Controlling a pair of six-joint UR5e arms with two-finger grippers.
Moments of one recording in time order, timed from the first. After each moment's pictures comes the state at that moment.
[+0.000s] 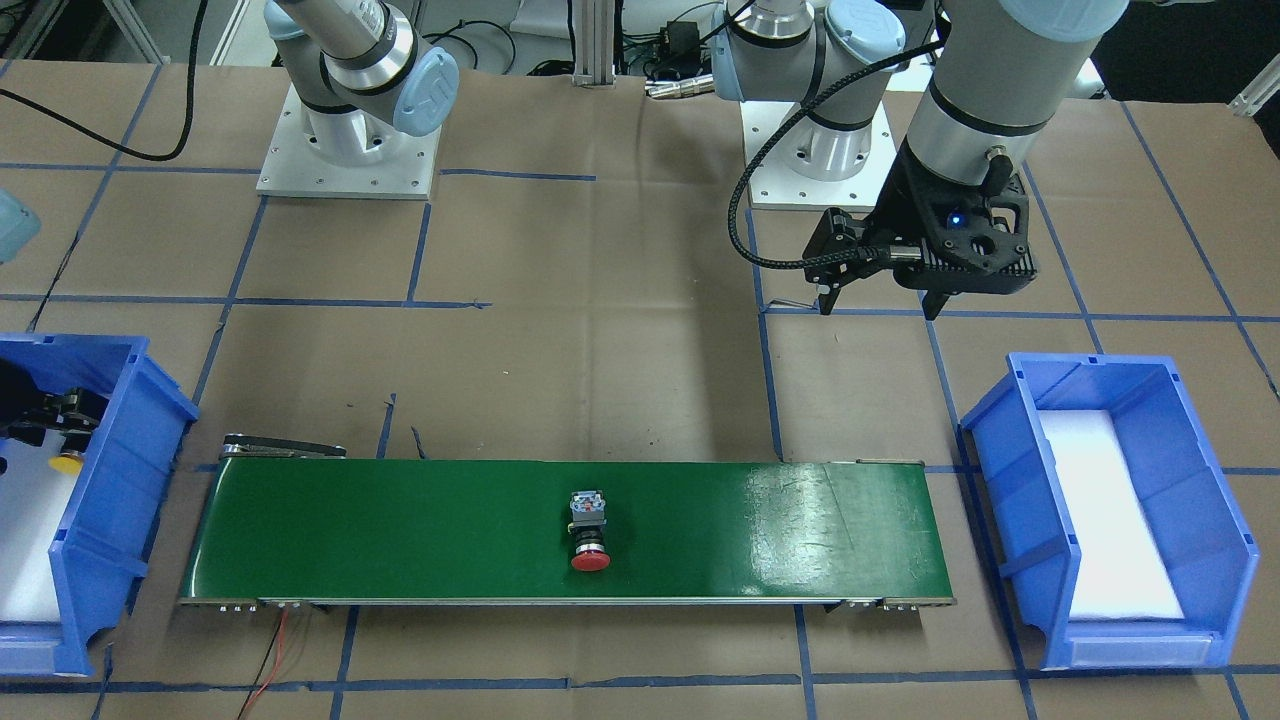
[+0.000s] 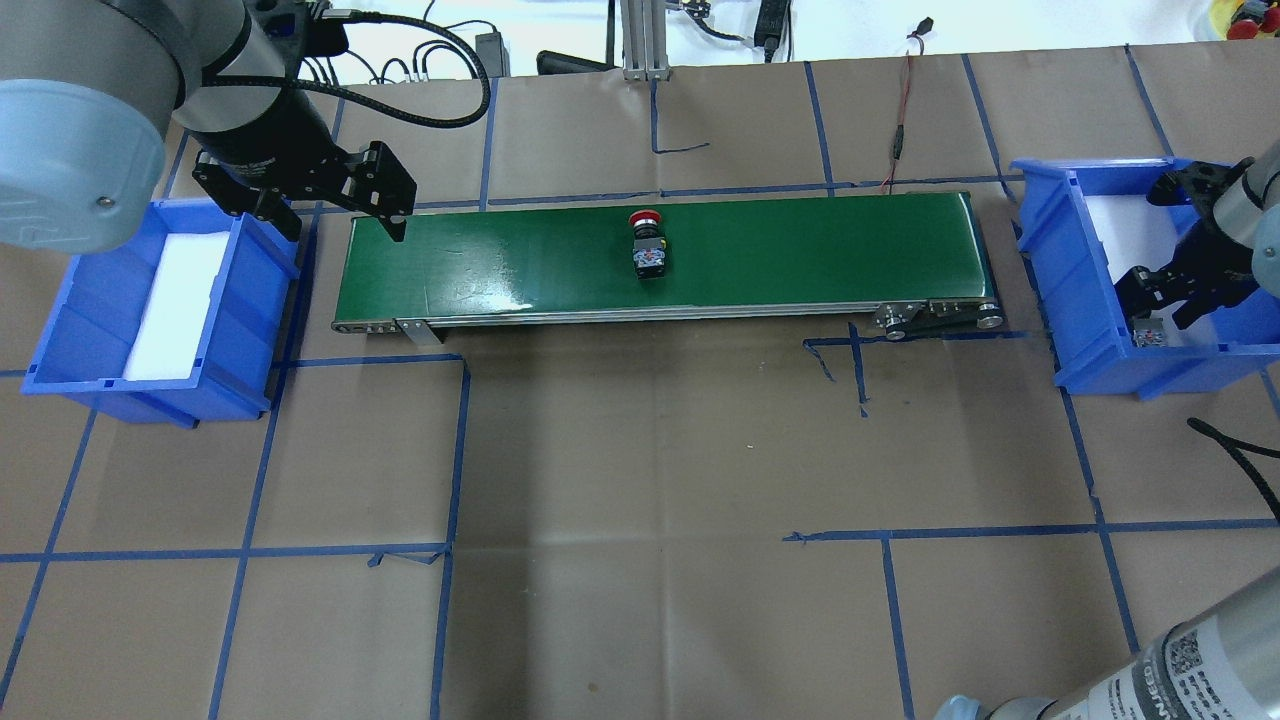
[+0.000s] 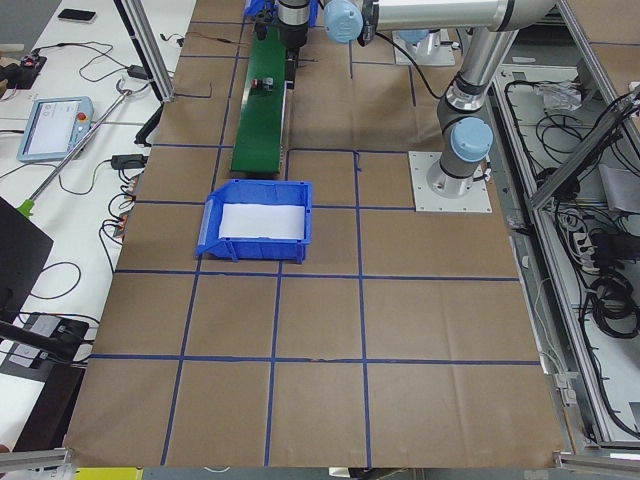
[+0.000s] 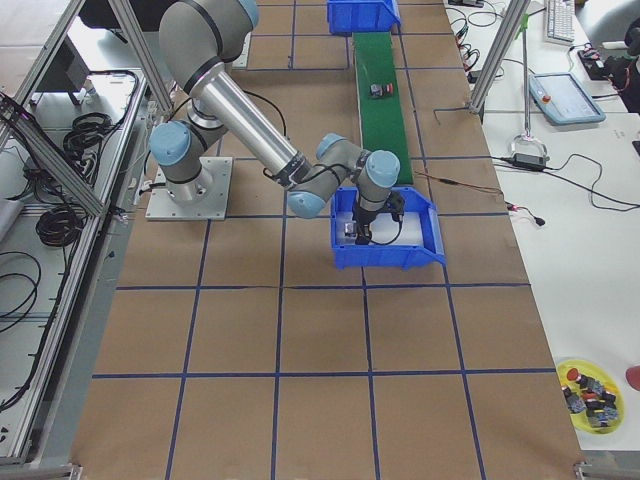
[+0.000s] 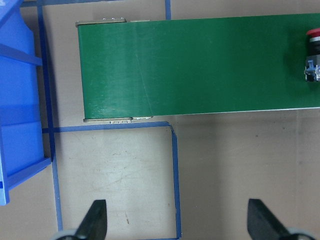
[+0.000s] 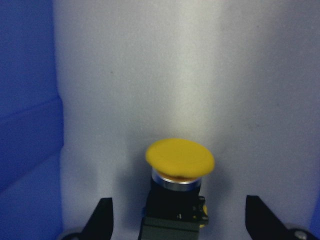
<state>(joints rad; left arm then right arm) -1.55 -1.61 -1.60 -1.44 1.58 0.07 1.00 -1.16 1.79 -2.10 -1.59 -0.63</state>
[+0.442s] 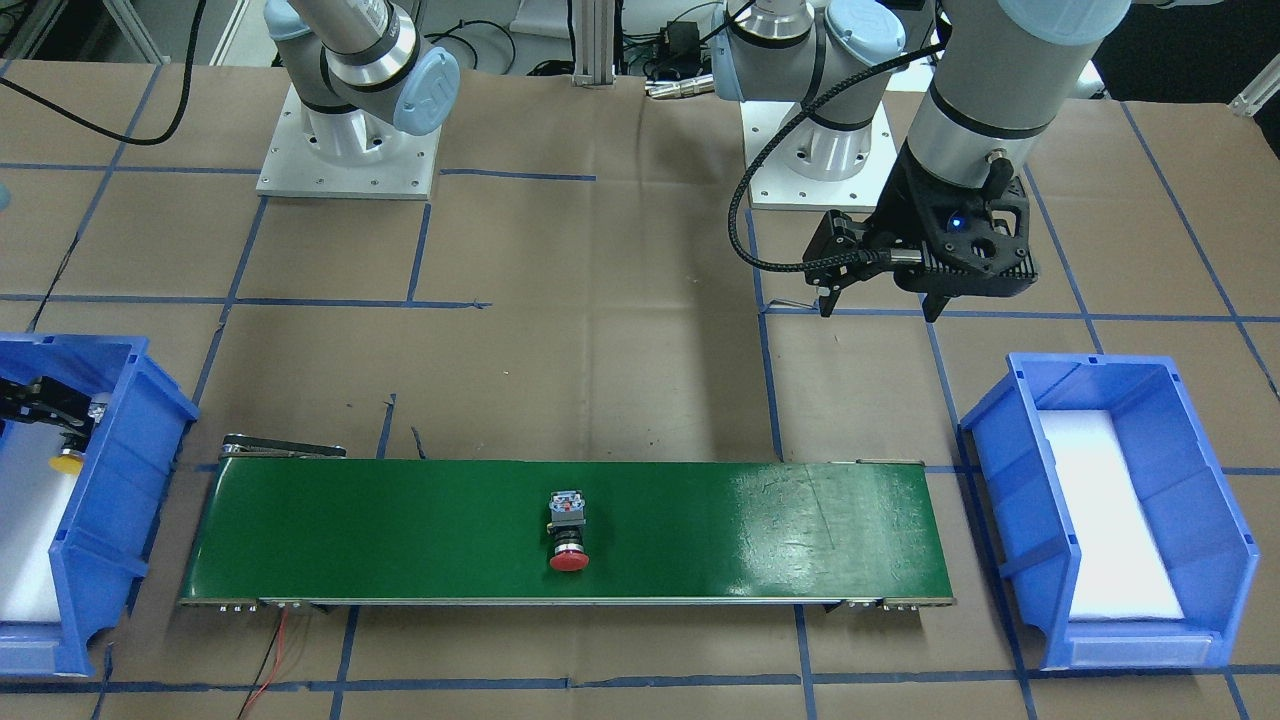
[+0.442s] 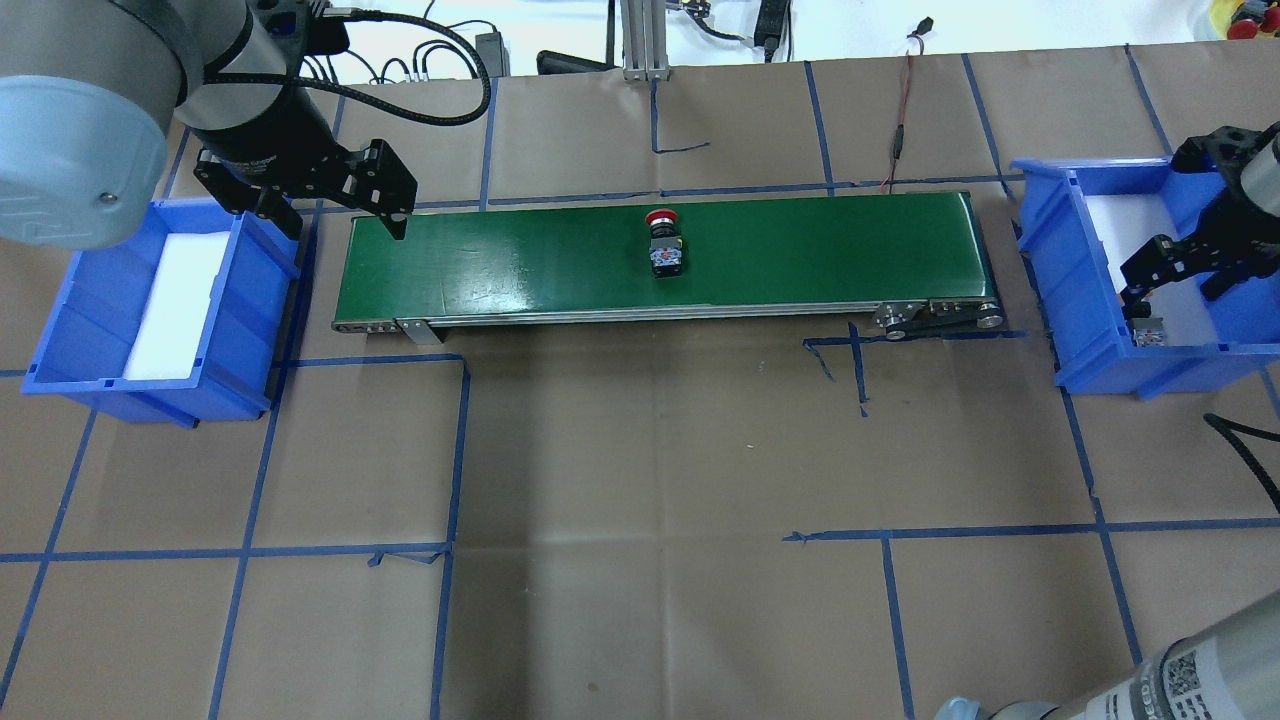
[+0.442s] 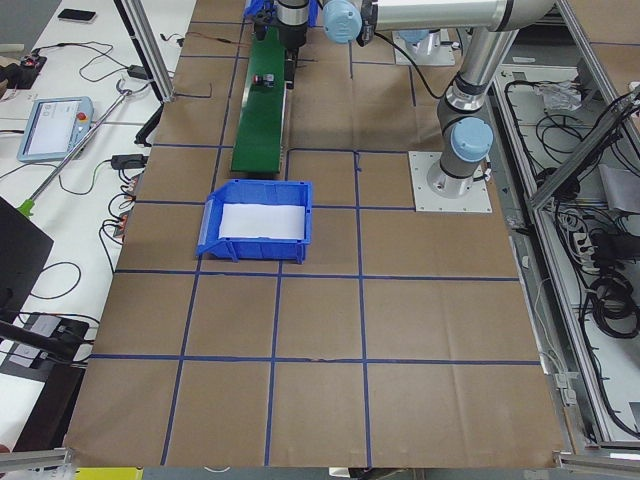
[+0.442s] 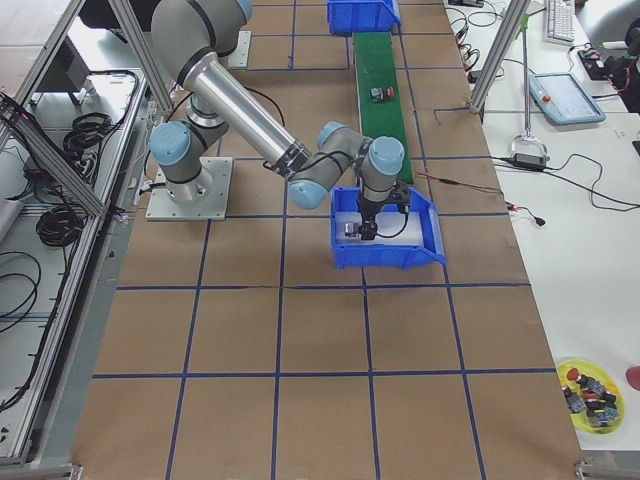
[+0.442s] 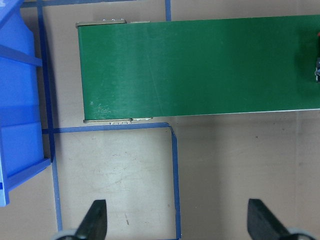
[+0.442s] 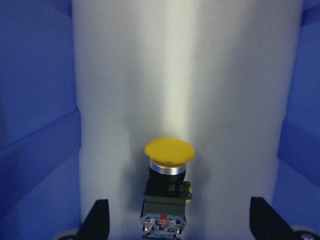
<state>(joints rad) -1.55 -1.61 -1.60 -1.44 1.58 0.07 1.00 -1.22 1.72 -2.01 -1.59 -0.59</state>
